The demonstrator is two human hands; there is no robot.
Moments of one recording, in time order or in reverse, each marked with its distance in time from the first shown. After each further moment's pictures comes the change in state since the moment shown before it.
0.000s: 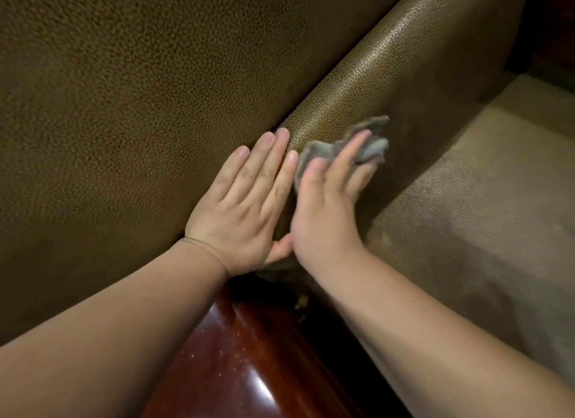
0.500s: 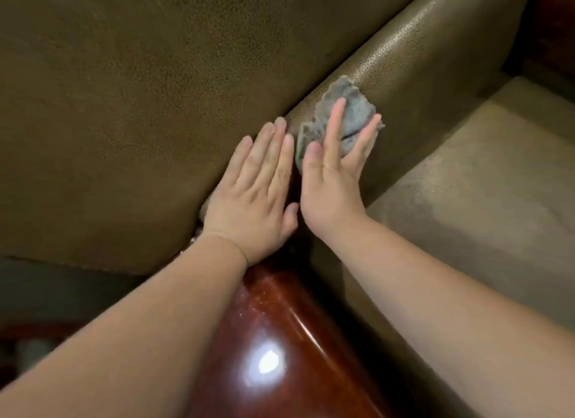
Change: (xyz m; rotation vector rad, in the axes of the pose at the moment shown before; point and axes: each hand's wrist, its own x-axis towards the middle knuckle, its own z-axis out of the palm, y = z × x) left_hand -0.038 0.031 -0.008 -0.176 -0.080 -0.259; right_hand -0.016 0.002 -0.007 -0.150 -0.032 -0.194
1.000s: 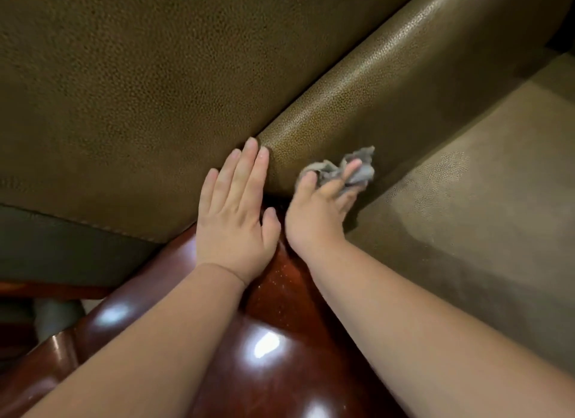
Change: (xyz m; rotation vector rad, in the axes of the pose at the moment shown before) left_hand -0.086 -0.007 -0.003 -0.250 -0.004 -0.385; right_hand -0.070 -0.017 0.069 -0.094 -0.186 0.570
